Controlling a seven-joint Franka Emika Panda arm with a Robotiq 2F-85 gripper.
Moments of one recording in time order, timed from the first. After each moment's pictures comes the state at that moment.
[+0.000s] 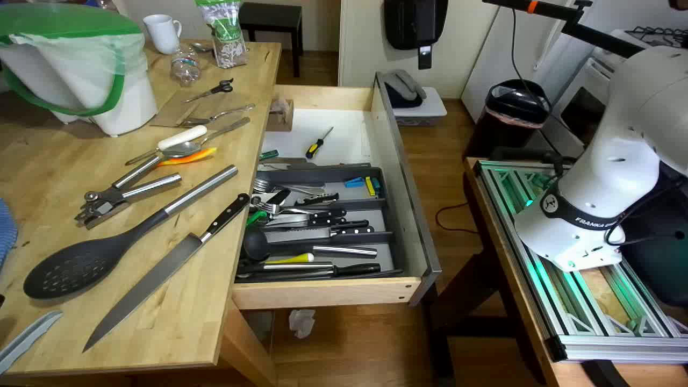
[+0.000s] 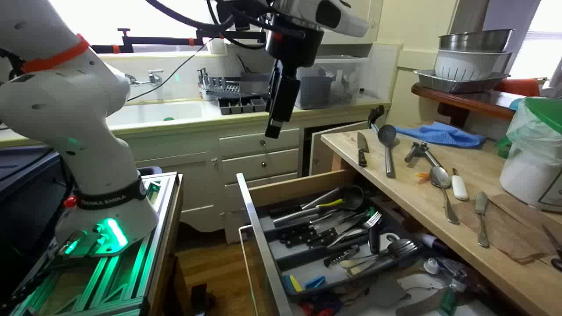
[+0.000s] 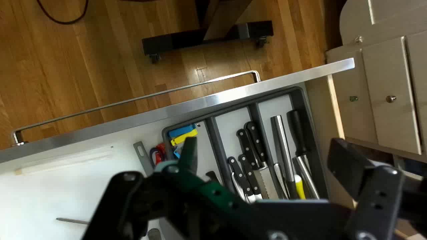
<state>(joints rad) -0.14 -0.32 -0.30 -2.26 -0.03 1.68 -0.25</state>
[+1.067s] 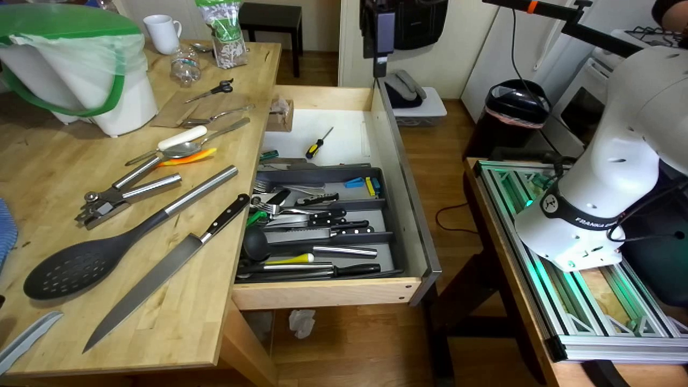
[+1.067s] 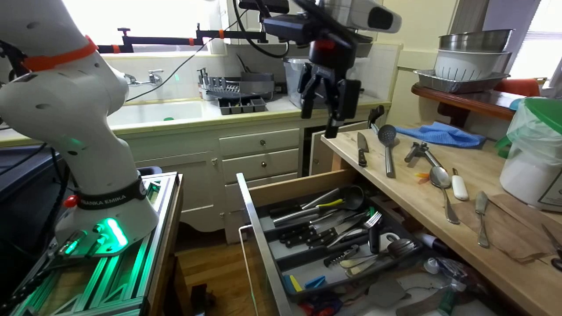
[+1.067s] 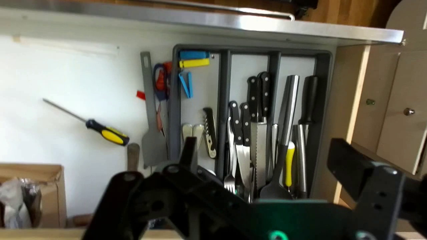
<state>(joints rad) -0.10 -0.18 -0.24 -2.18 -0.04 1.90 -0.50</state>
